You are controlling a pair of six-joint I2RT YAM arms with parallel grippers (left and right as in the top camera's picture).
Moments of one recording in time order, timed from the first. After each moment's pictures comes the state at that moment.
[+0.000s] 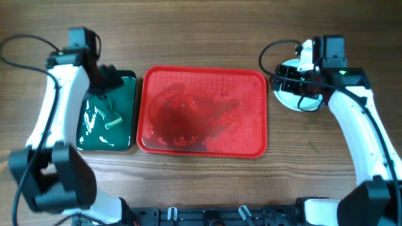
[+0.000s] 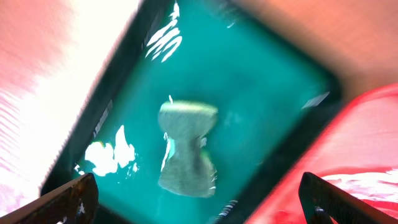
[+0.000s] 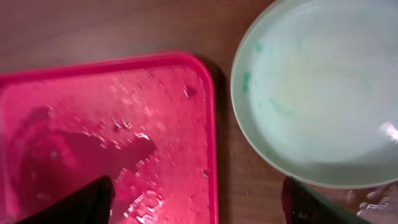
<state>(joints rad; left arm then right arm) 0.10 1.71 1.44 -1.05 -0.17 -0.42 0.01 1.50 1.24 -0.85 -0.22 0.21</state>
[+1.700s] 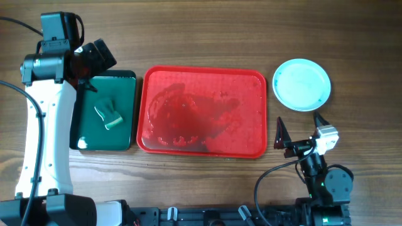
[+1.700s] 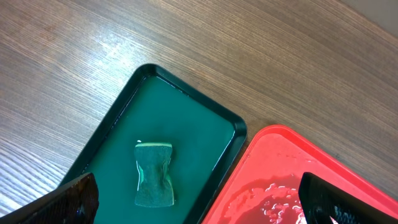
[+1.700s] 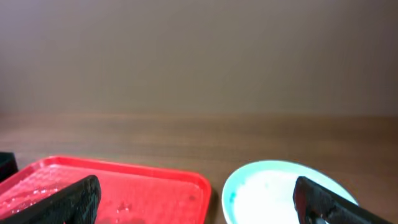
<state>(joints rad) 0.09 1.54 1.53 -1.01 -0.12 -0.42 0.03 0.02 0.03 0.01 -0.16 0.07</state>
